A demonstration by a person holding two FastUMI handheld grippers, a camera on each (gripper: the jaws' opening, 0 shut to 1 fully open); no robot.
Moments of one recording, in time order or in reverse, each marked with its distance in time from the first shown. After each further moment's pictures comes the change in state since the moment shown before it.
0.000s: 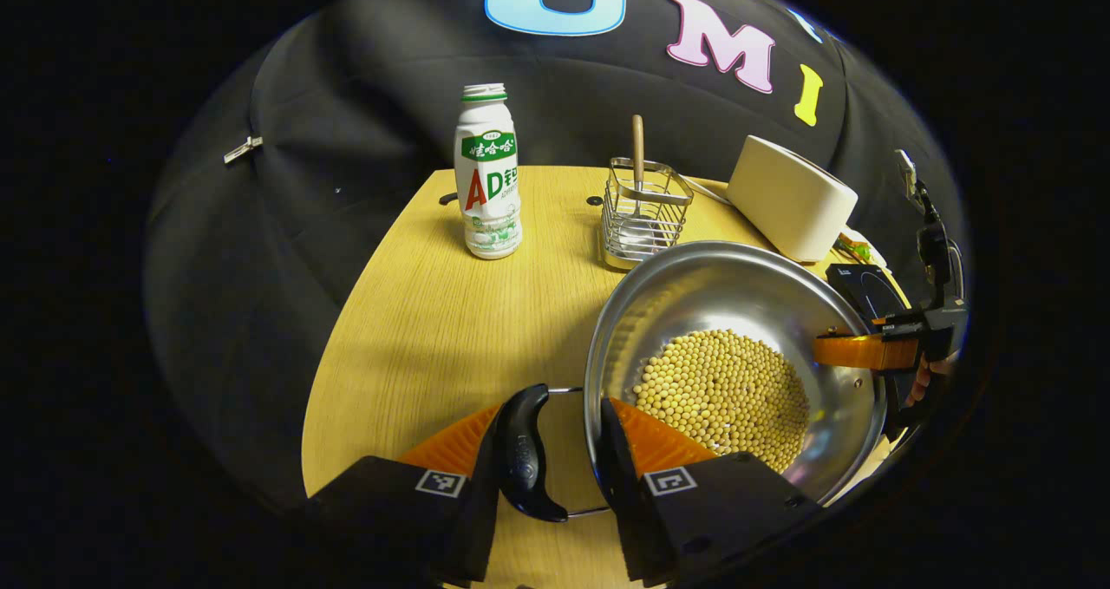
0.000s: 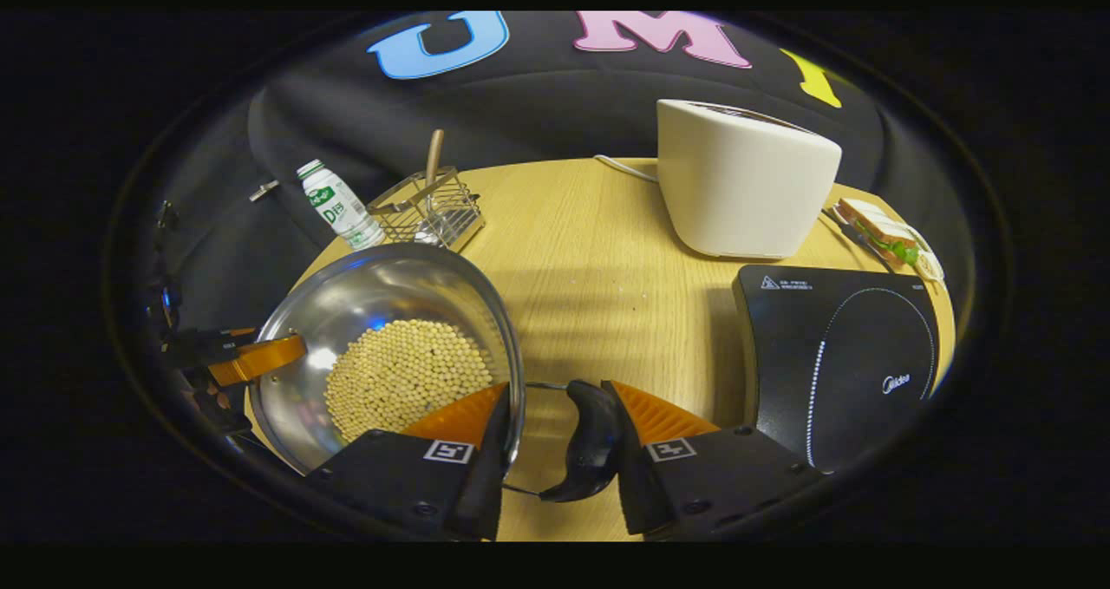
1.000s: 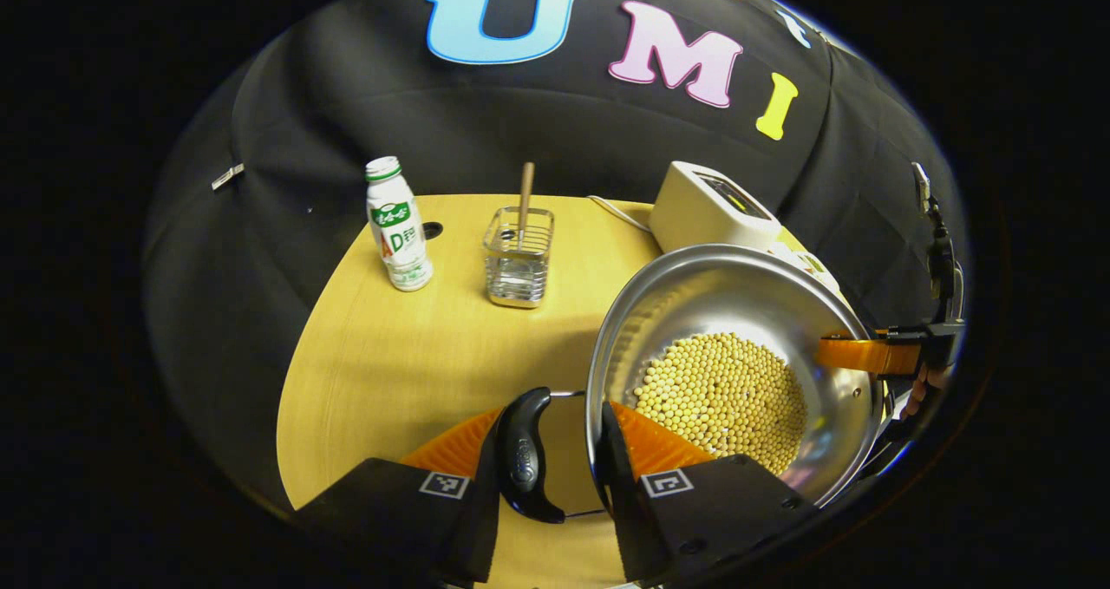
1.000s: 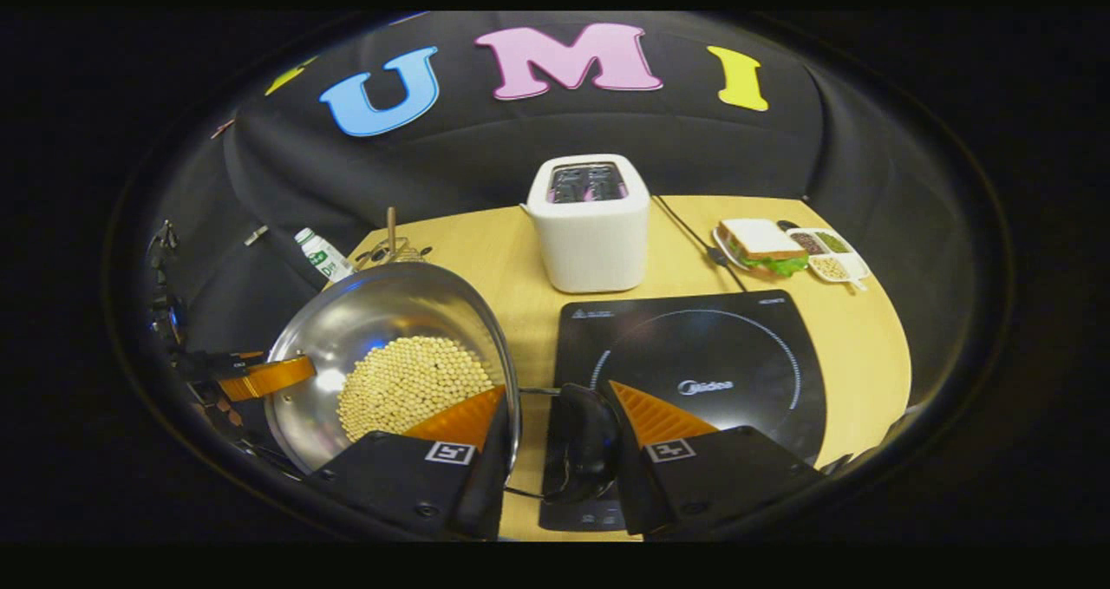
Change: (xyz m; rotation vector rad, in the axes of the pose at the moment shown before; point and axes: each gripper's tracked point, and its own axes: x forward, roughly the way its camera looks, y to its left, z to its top) left arm -0.079 -0.148 0.052 -0.018 0.011 -0.067; right arm -0.146 -0.117 0.043 0.087 -0.065 -0.055
